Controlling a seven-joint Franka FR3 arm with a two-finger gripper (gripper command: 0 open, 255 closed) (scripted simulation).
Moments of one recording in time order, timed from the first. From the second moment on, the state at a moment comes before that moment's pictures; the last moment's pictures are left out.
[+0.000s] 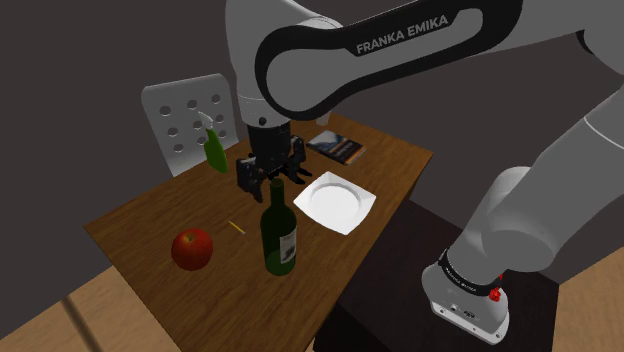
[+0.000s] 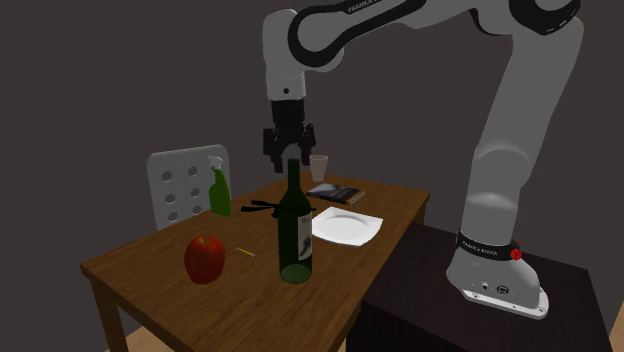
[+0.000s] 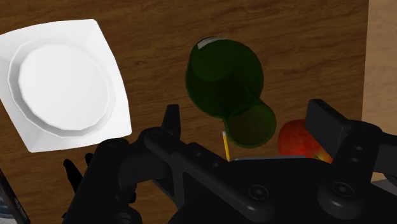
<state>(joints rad) 0.10 -0.16 0.45 -2.13 0.14 1.90 0.56</state>
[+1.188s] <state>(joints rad) 0.10 -0.18 0.44 -2.06 0.14 1.82 0.56</state>
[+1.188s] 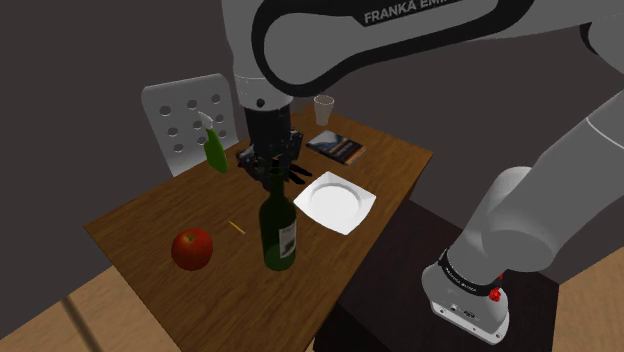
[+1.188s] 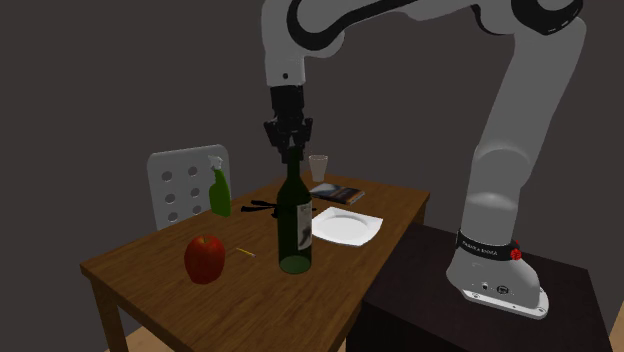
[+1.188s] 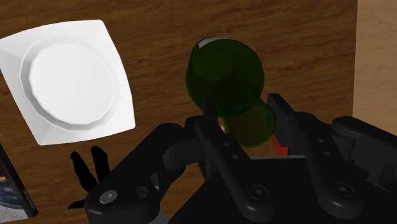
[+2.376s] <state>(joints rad) 0.03 -0.27 0.32 -2.02 0.13 1.67 0.38</state>
